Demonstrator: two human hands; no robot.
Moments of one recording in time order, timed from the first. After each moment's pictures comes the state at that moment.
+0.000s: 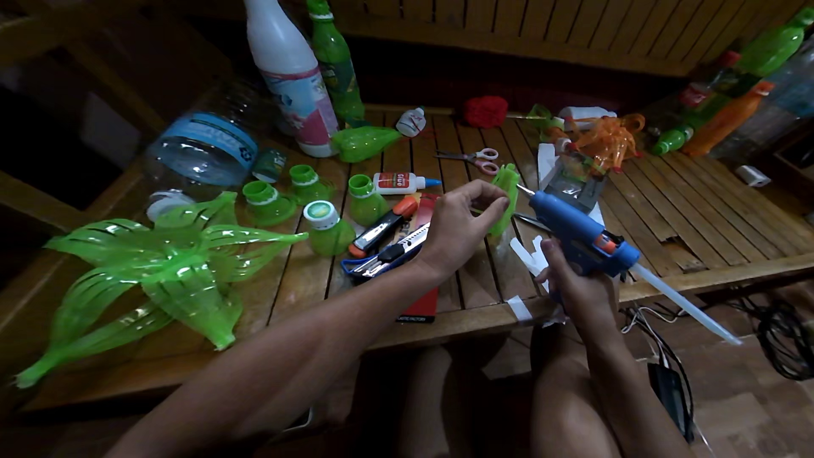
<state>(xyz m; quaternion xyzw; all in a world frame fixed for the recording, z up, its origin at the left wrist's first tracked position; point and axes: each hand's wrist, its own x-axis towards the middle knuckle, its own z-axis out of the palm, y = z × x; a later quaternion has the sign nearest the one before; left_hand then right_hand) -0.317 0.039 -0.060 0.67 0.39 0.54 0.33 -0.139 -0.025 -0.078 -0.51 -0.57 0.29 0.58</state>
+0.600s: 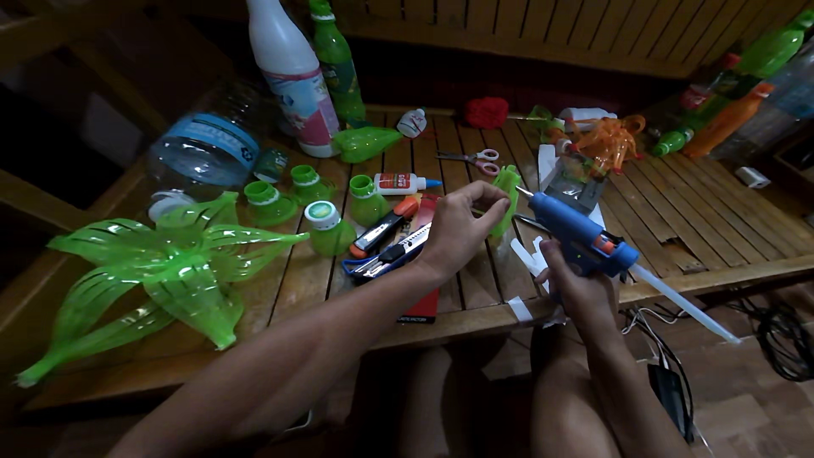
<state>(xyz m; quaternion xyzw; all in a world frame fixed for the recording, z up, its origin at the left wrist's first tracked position) -0.317 0.038 -0.058 0.67 0.40 0.53 0.33 -0.138 -0.024 -0.081 -0.51 -0.57 0.29 0.57</state>
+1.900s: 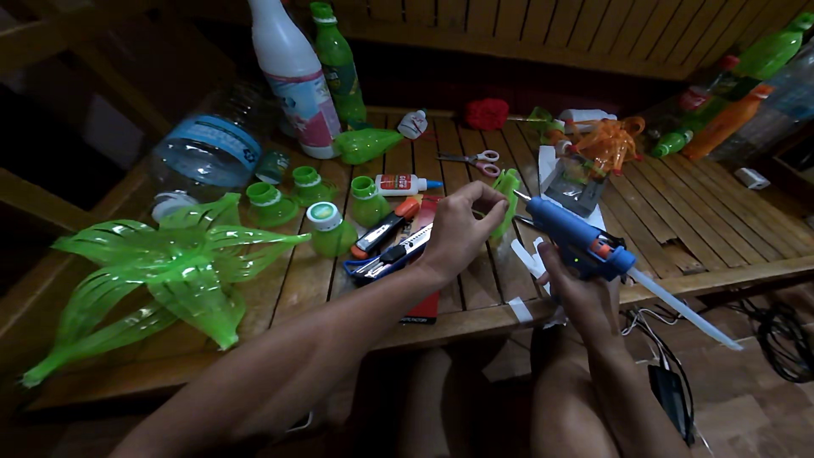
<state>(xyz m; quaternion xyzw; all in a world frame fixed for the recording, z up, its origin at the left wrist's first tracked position) -0.316 0.038 -0.062 0.68 0.40 0.55 0.29 -0.140 -0.028 -0.079 -0.51 -0.59 0.24 0.58</state>
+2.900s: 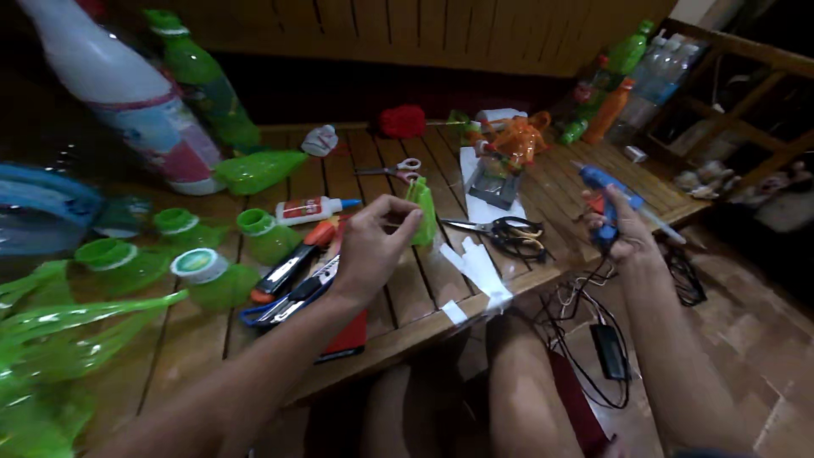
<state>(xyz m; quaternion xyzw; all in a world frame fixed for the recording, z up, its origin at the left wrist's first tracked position) -0.320 0.039 -0.064 0.71 0.41 0.51 0.28 0.048 0.008 -0.039 -0.52 -0.27 0.46 0.67</state>
